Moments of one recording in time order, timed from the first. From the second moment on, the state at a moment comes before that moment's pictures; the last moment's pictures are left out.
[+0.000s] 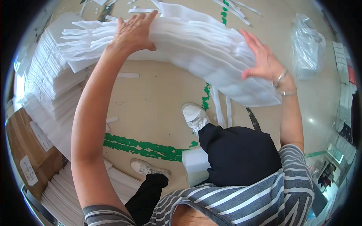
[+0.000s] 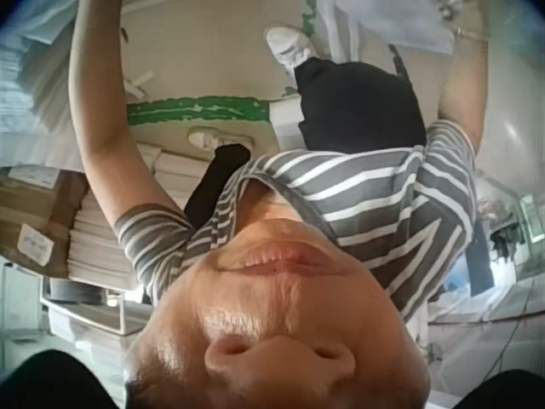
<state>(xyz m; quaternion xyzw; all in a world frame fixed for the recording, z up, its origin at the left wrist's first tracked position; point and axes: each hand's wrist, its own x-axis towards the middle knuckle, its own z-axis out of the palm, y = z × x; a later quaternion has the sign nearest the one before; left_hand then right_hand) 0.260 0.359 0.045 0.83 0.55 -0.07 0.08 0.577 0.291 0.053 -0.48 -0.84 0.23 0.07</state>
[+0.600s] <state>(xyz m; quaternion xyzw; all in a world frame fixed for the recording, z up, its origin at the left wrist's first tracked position) 0.294 0.346 0.017 0.85 0.48 0.10 0.16 0.547 0.283 0.017 -0.57 -0.81 0.08 0.12</state>
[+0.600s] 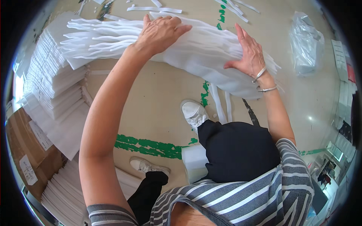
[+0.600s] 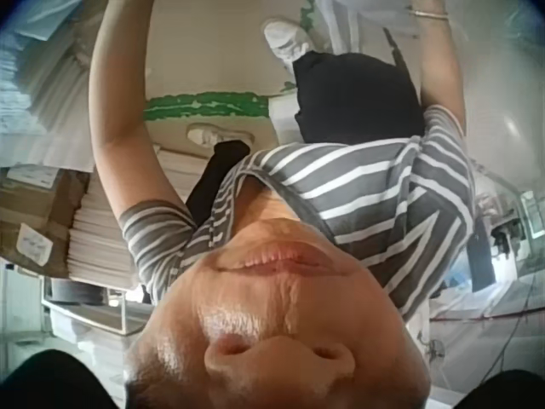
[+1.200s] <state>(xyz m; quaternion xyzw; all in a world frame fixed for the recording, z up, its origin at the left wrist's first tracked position) 0.348 0.351 -0.004 0.87 0.40 0.21 0.19 0.570 0.301 0.005 -0.62 -0.71 0.16 0.28</state>
